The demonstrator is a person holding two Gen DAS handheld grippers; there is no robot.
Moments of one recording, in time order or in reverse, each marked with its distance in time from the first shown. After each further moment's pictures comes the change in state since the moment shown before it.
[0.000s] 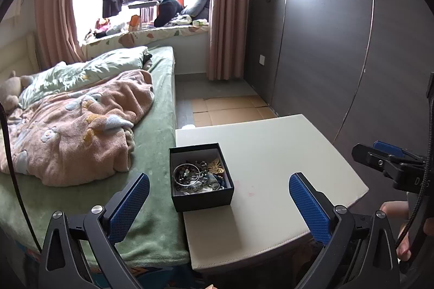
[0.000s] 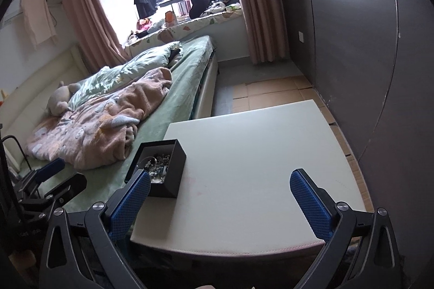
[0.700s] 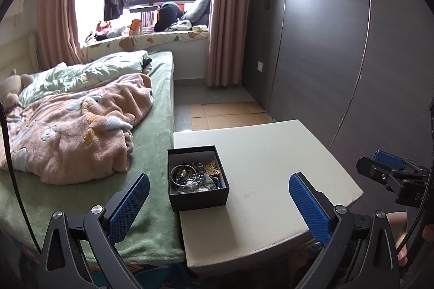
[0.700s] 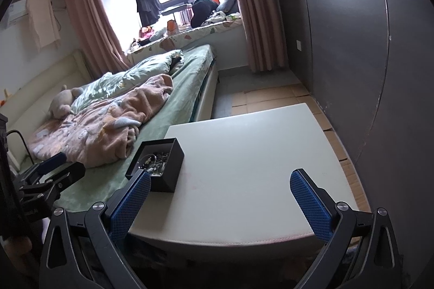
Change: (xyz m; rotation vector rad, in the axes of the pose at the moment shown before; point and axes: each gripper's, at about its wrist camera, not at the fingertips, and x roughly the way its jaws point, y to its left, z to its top) left arm -0.013 -0.003 -0.004 -0.016 -0.030 -0.015; right arm -0.027 -0.008 -0.015 -0.016 -0.047 0.003
